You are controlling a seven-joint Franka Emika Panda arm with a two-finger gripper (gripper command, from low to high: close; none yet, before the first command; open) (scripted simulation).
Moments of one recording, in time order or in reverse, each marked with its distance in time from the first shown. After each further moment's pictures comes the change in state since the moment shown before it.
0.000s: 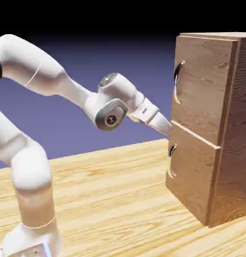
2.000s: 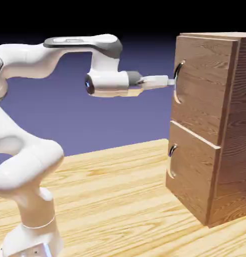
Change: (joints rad) arm -0.848 -0.298 0.912 0.438 2.610 -0.108 0.934
